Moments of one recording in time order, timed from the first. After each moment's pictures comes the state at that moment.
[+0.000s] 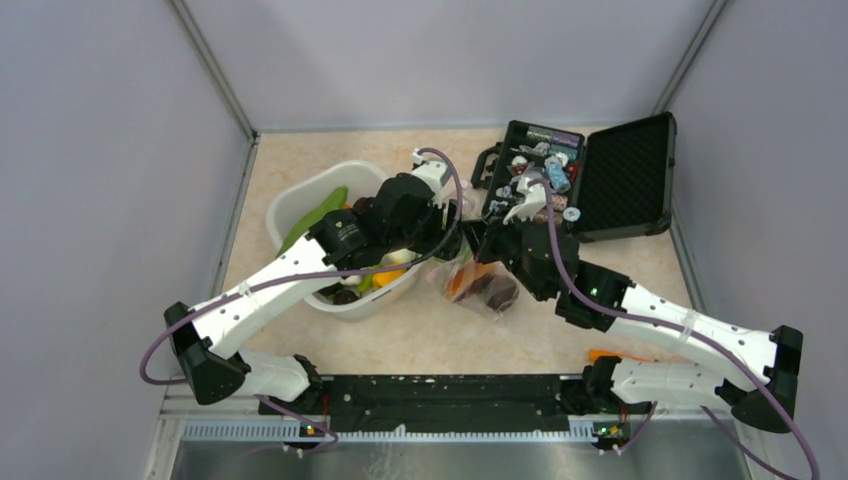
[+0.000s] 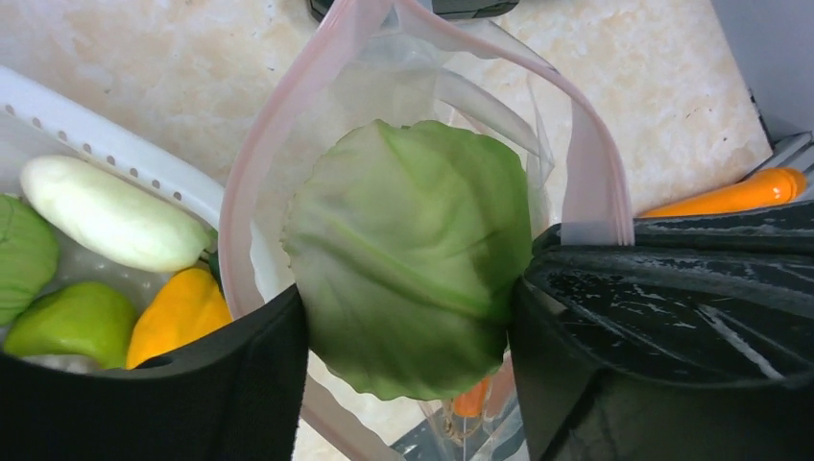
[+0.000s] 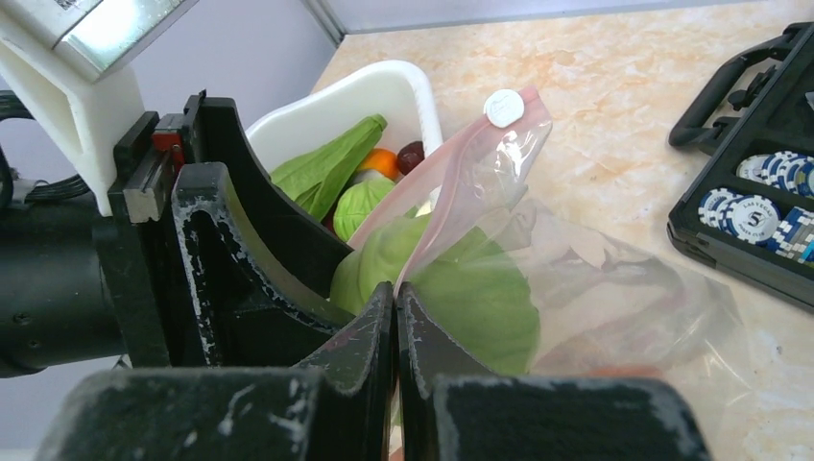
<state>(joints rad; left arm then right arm) -0.91 1.34 1.41 -0.68 -0.09 -0.47 1.08 1.01 0.96 -0.09 0.50 0.52</state>
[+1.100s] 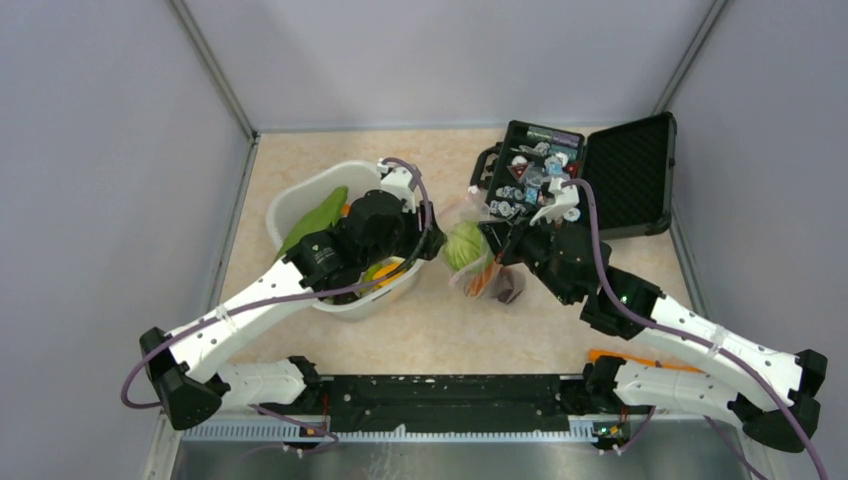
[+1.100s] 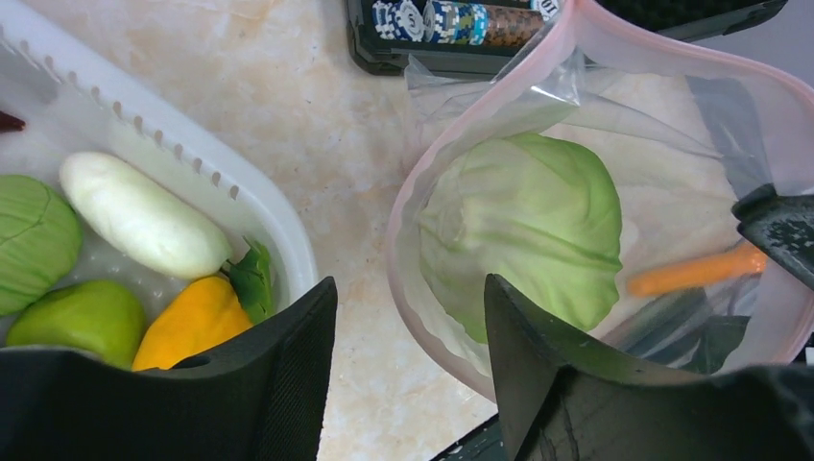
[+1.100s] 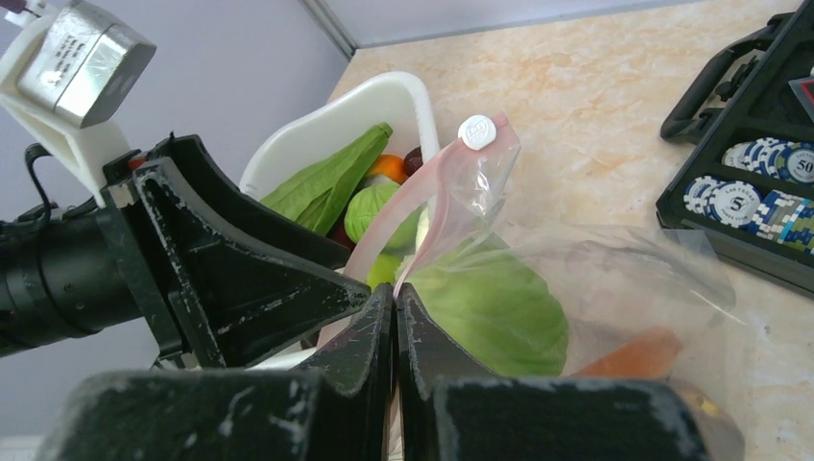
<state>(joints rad) -0.88 1.17 1.18 -0.50 -0.17 -0.52 1.02 0.87 0.93 -0.16 0.47 0.56</state>
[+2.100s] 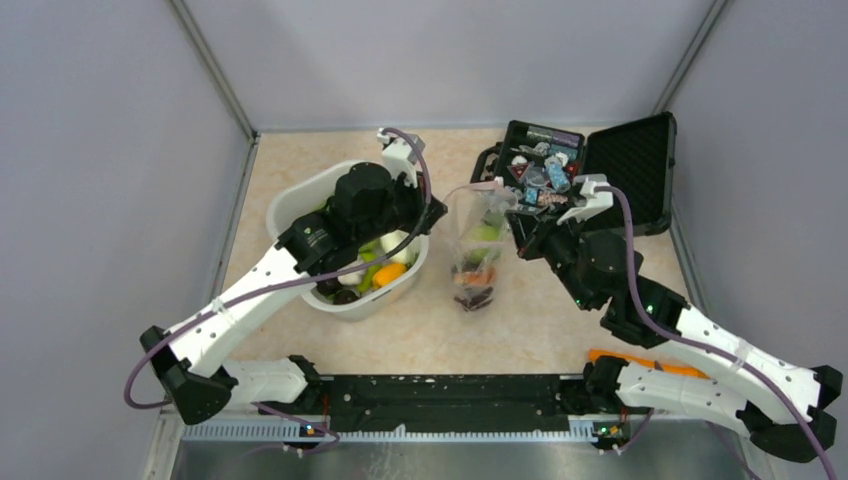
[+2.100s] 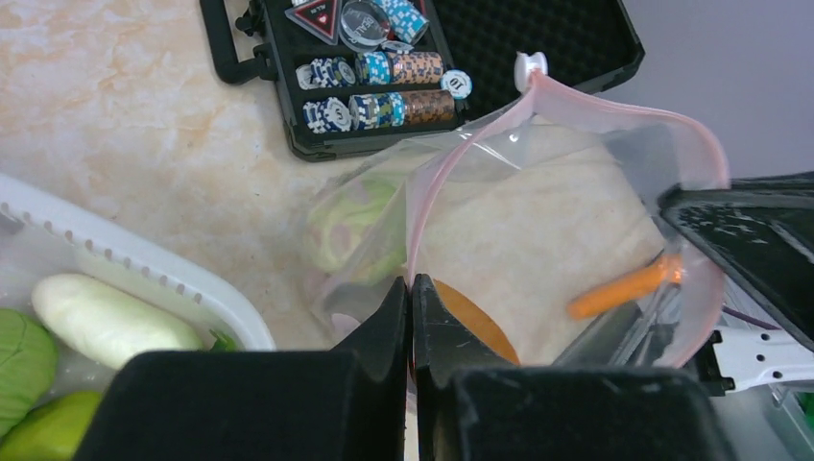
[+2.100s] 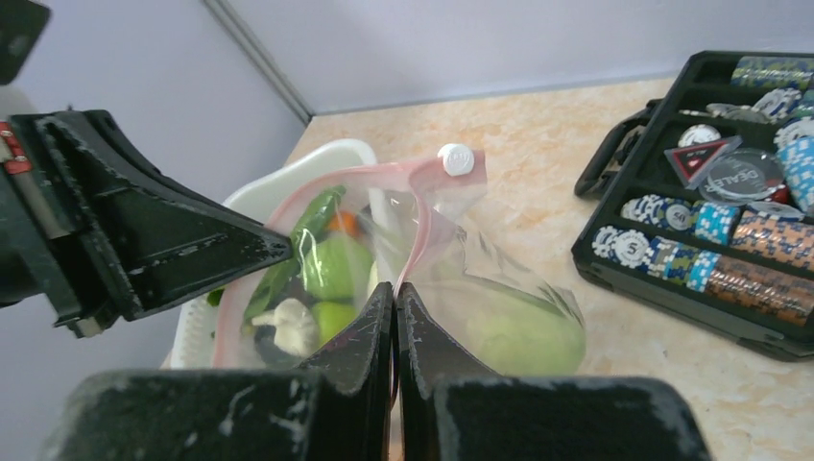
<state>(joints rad) -0.81 1.20 1.32 -0.43 -0.02 -0.45 1.02 0.78 0.93 -0.17 0.59 0.45</state>
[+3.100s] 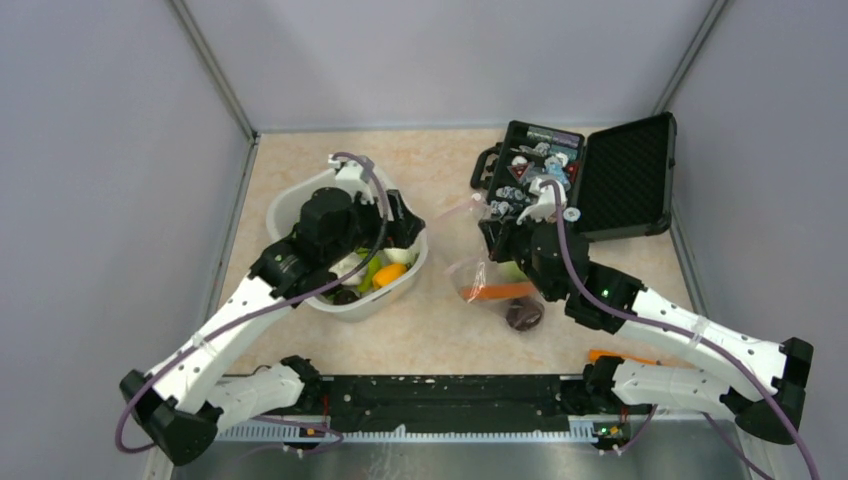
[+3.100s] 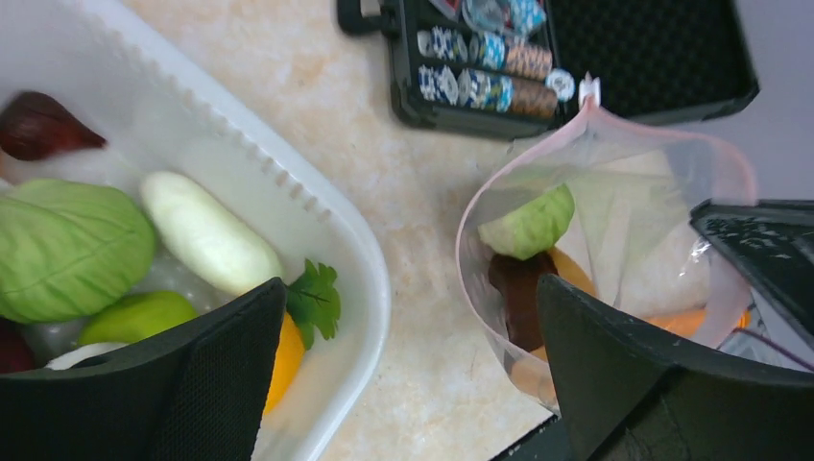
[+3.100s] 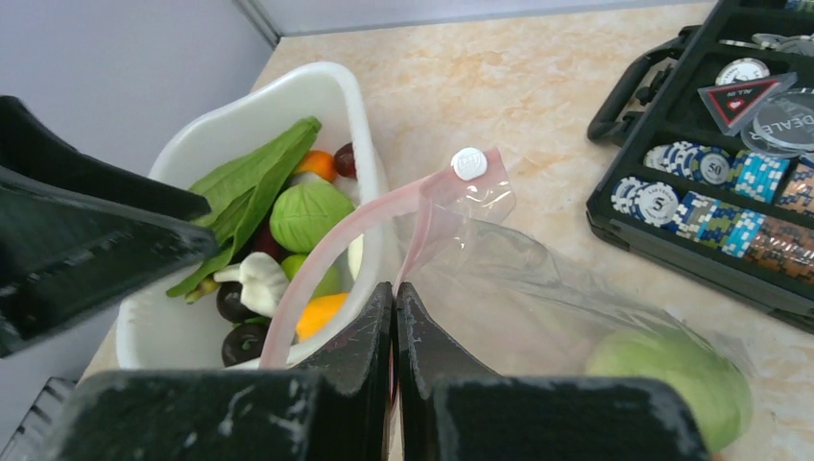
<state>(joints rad) -0.65 1.06 1.05 -0.41 -0.01 -0.52 1.02 0.95 0.93 -0.17 0.57 0.48</state>
